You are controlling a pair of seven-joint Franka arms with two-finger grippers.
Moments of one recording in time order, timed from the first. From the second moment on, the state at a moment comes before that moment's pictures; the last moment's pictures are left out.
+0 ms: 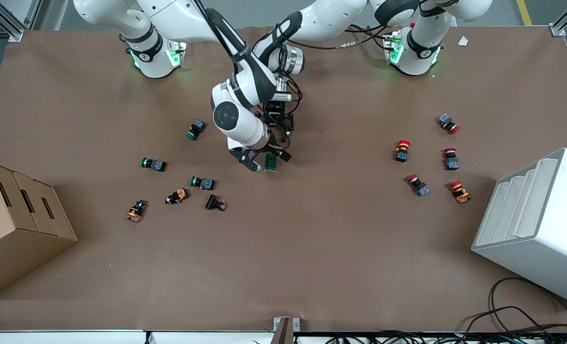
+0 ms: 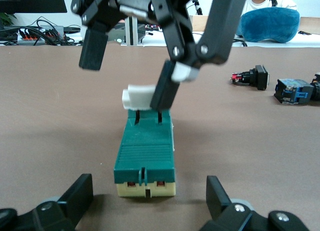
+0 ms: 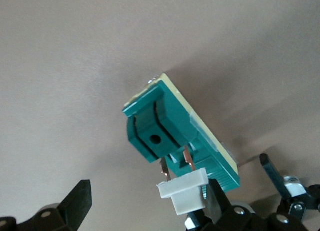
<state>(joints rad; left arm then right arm) -0.97 0.90 -0.40 -1.86 1.92 1.80 -2.65 0.81 0.54 -0.03 -1.89 0.62 2.49 1.02</state>
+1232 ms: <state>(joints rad) -0.97 0.91 -0.40 -1.86 1.92 1.80 -2.65 0.76 0.64 -0.03 -1.72 0.62 2.52 0.92</state>
